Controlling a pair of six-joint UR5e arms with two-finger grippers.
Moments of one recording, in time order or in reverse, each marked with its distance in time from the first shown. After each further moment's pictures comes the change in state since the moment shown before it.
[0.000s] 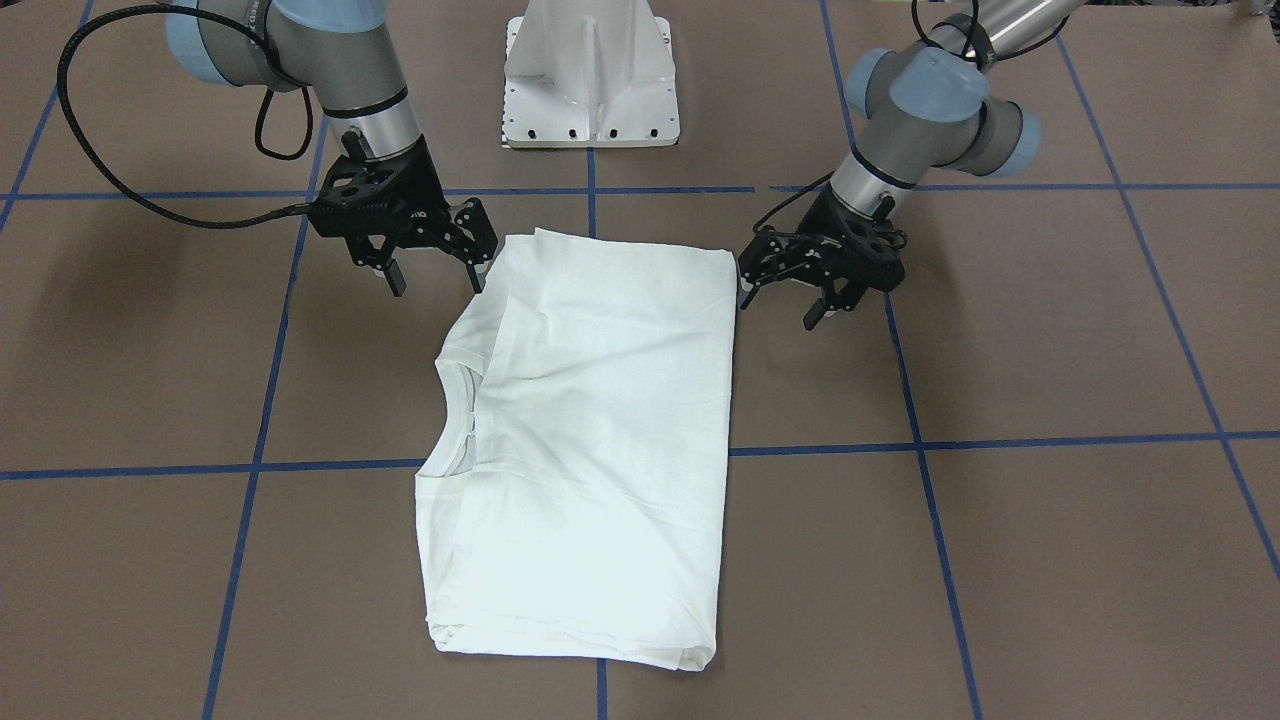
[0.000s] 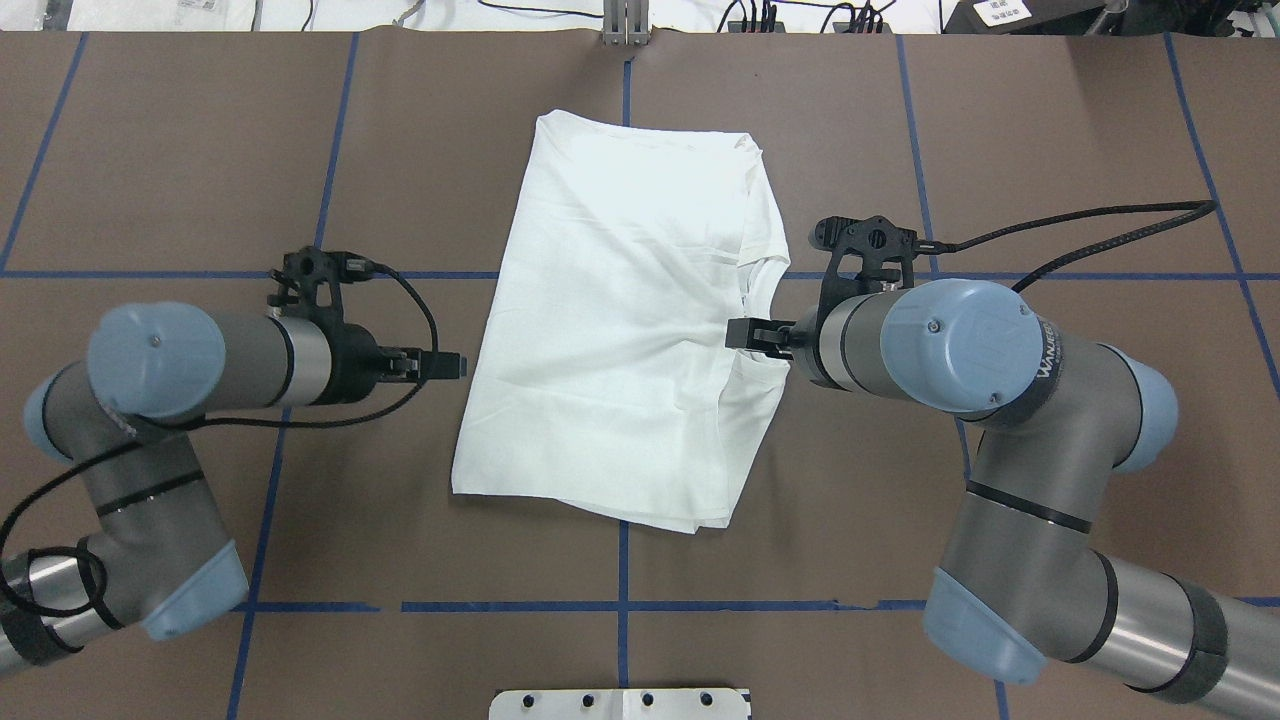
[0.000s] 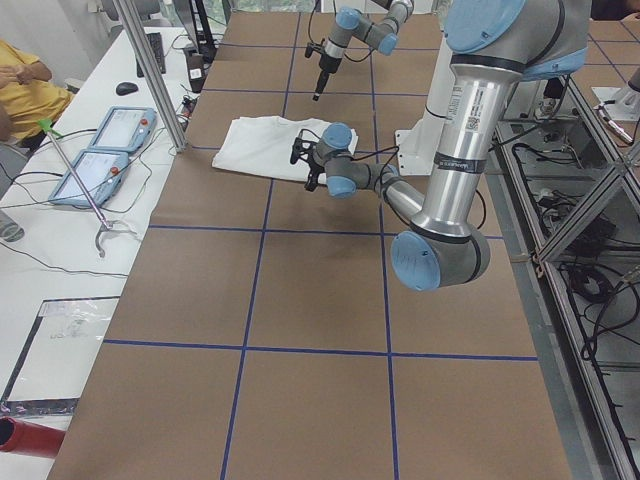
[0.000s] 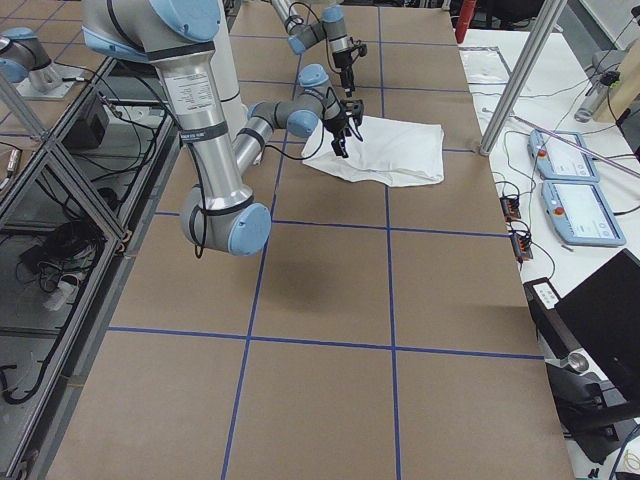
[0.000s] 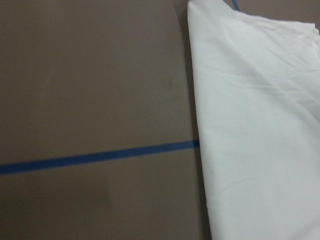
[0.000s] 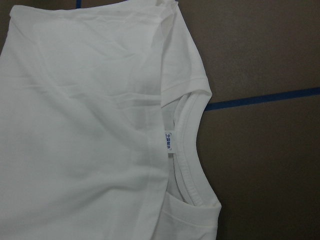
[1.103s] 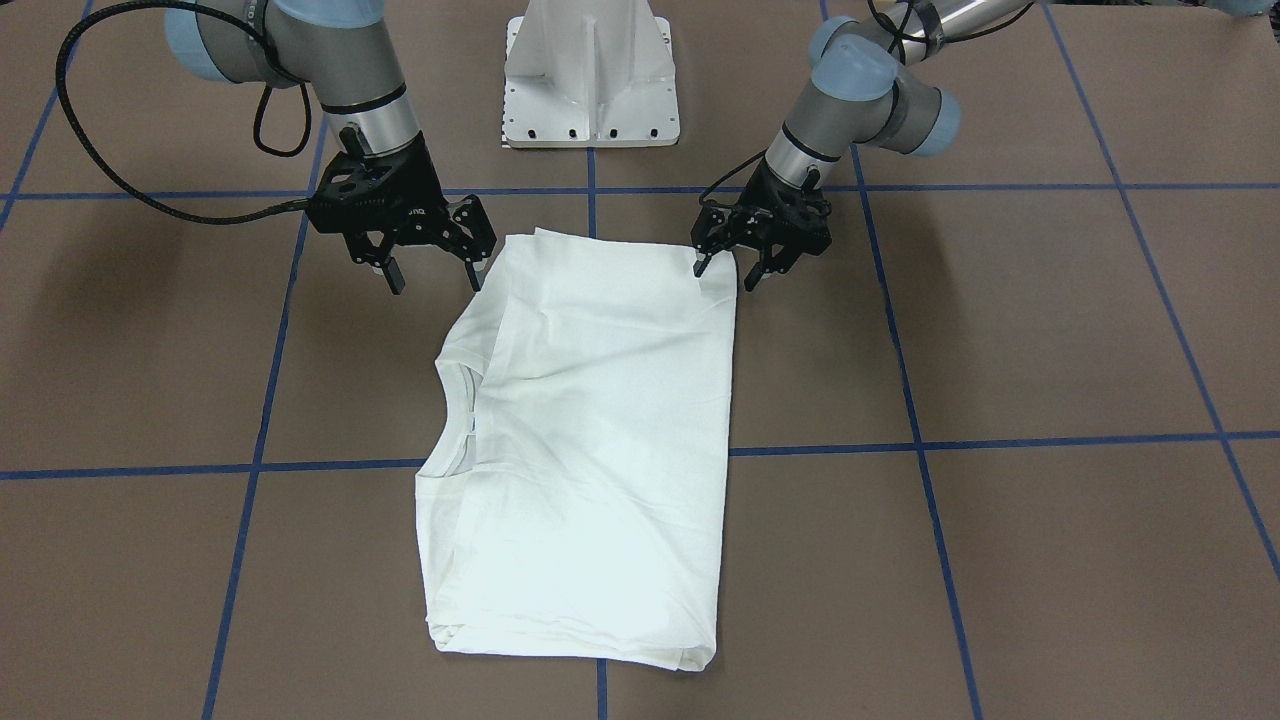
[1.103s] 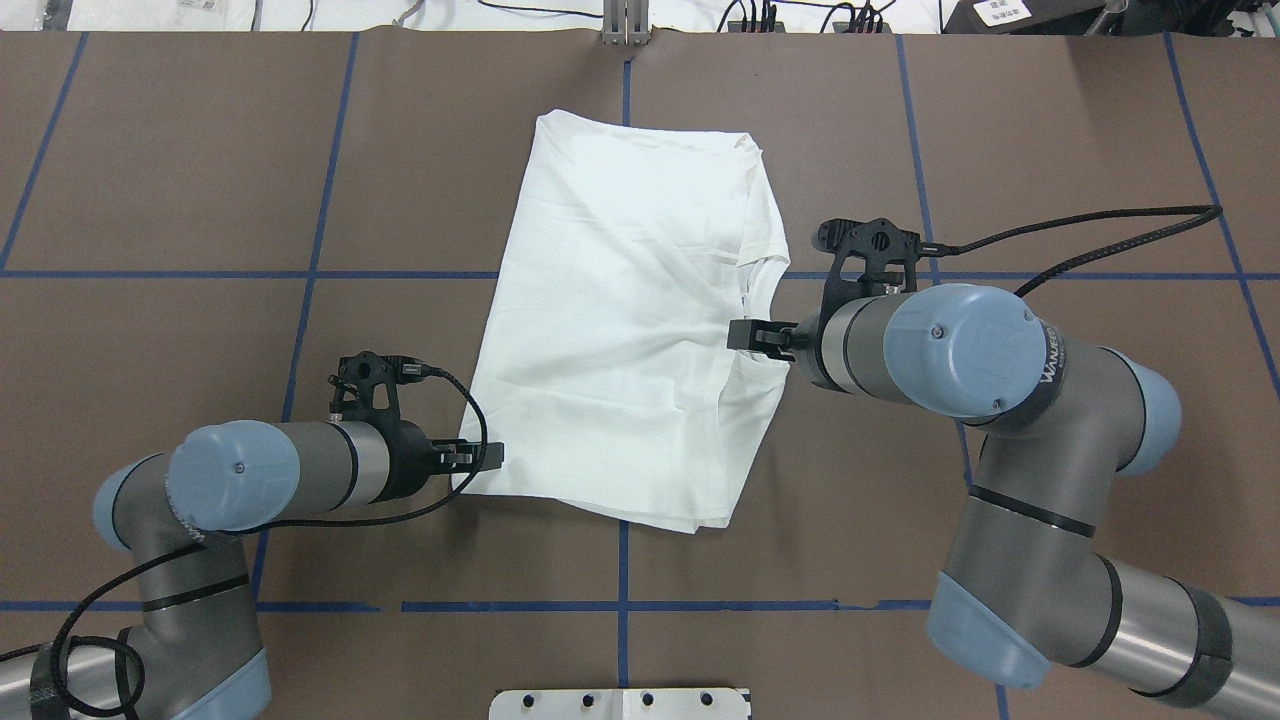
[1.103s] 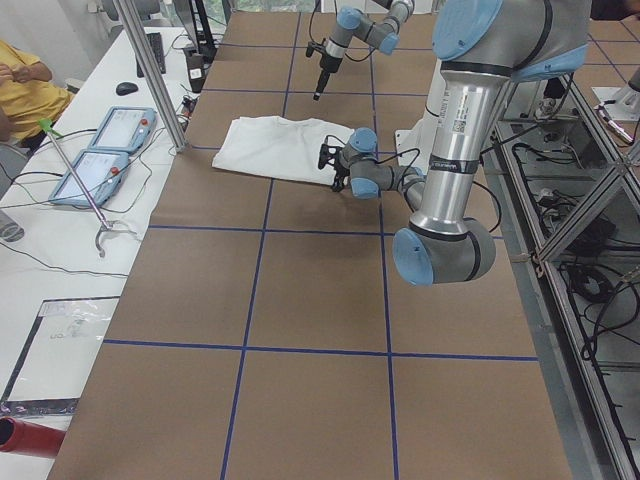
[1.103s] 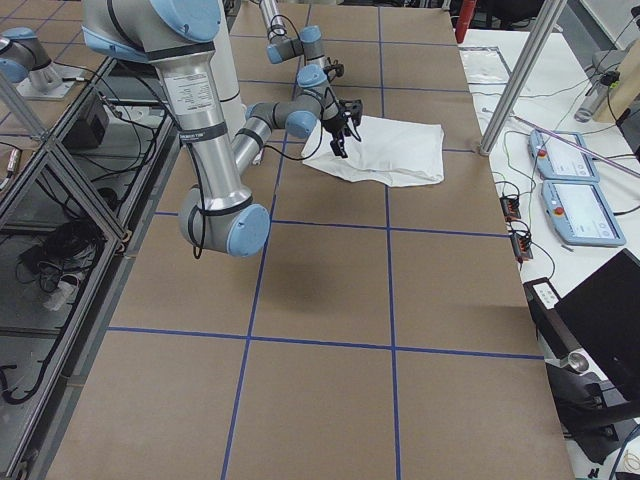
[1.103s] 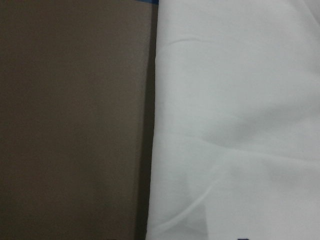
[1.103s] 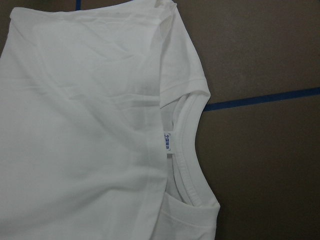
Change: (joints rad) left arm 0.148 0.002 0.006 0.003 0.104 -0.081; right arm -0.003 -0.004 0.004 0.002 -0.010 0.002
